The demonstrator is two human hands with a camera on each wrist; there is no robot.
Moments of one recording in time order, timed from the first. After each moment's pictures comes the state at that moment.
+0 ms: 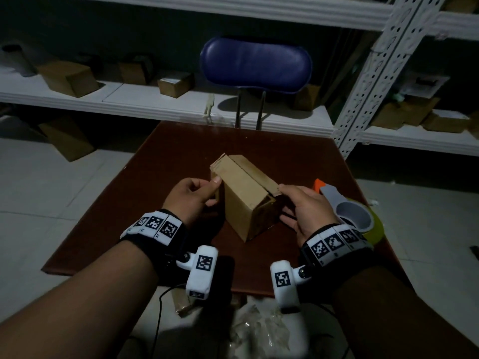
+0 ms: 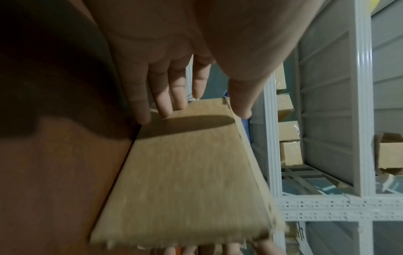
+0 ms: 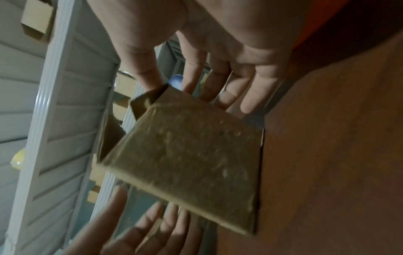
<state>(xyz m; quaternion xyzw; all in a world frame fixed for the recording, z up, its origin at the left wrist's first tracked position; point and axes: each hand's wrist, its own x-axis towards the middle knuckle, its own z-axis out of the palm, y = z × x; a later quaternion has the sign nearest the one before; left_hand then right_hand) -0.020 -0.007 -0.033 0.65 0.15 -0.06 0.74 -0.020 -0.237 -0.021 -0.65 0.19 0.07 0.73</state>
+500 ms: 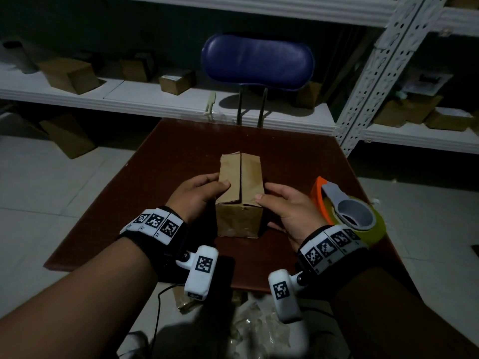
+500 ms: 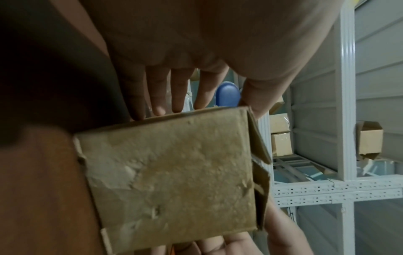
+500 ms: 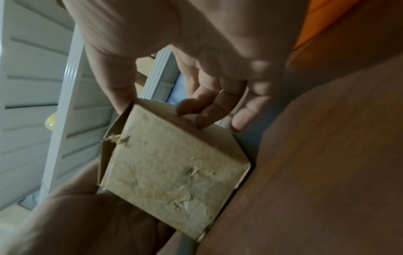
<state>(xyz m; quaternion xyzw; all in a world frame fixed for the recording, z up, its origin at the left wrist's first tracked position) -0.022 -0.010 -0.028 0.62 0.10 -0.11 0.77 -0.034 -0.220 -0.018 -0.73 0.08 0.15 0.66</state>
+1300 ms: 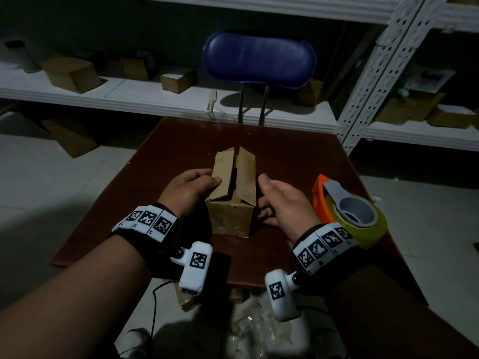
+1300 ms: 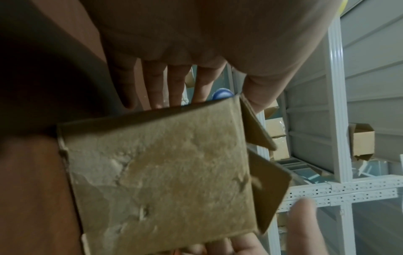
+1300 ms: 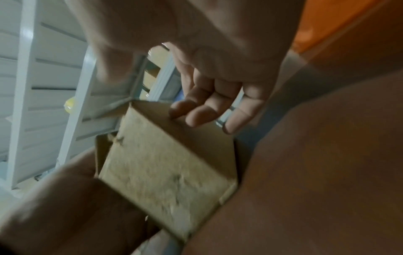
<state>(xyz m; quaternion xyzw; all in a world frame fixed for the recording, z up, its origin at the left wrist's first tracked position) -0.030 0.001 -0.011 0.67 0.15 -0.06 0.73 -0.033 -0.208 -0.024 -0.74 0.03 0.11 0.66</state>
